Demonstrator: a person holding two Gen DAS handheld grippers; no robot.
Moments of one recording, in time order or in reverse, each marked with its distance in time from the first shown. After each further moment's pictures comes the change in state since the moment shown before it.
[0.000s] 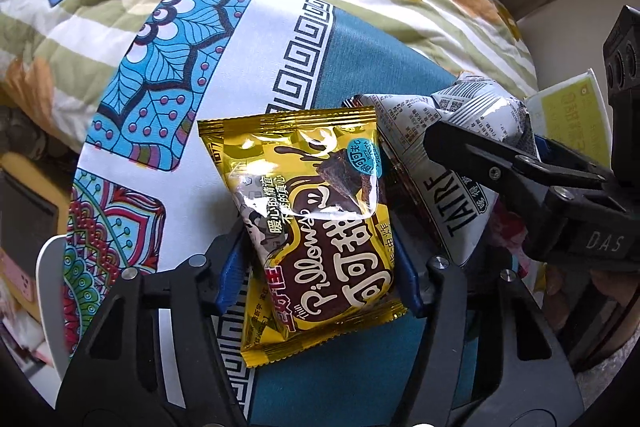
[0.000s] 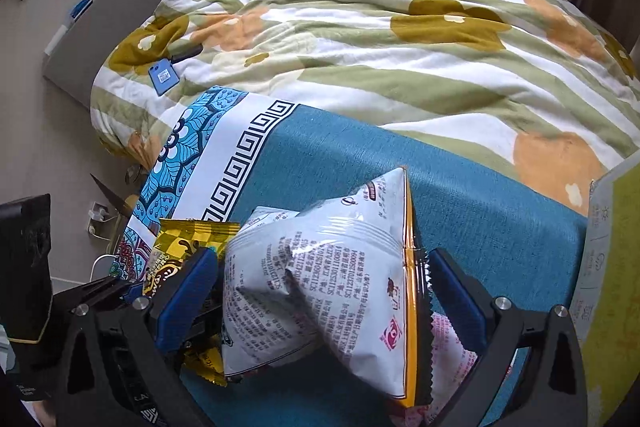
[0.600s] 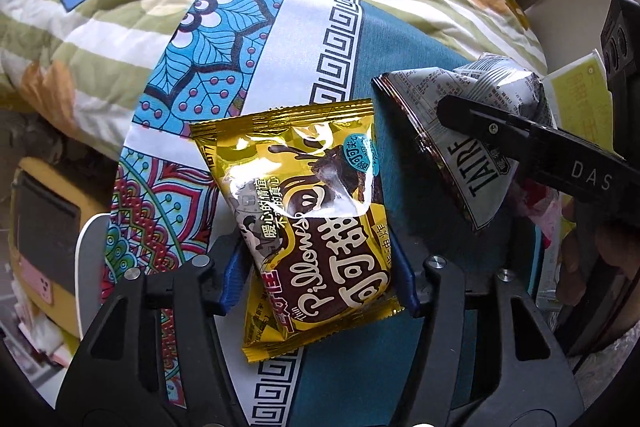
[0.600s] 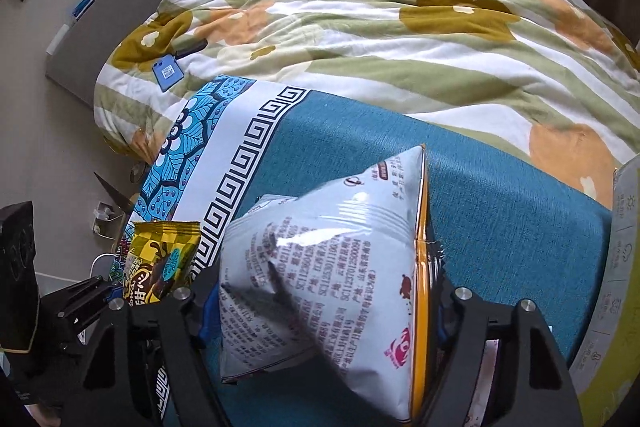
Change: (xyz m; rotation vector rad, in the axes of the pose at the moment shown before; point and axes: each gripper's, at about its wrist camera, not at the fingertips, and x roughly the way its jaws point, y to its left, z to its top) left arm -0.020 0.023 -0.016 0.038 0.002 0.057; right arm 0.008 0.006 -0.007 0.037 -0.006 0.026
